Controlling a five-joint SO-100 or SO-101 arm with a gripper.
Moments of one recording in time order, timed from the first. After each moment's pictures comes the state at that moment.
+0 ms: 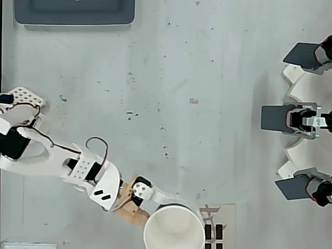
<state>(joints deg) 27.2 79.8 129.1 -59.8 -82.0</state>
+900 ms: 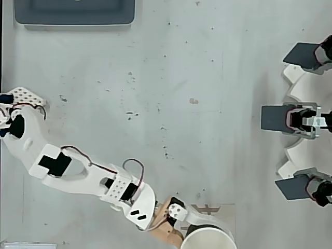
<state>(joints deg) 28.0 49.3 87.0 -50.3 -82.0</state>
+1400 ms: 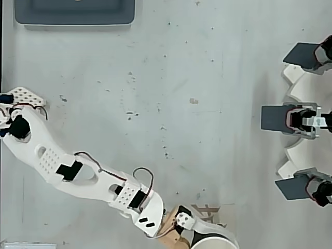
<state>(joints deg) 29.3 36.3 70.9 -46.5 -82.0</state>
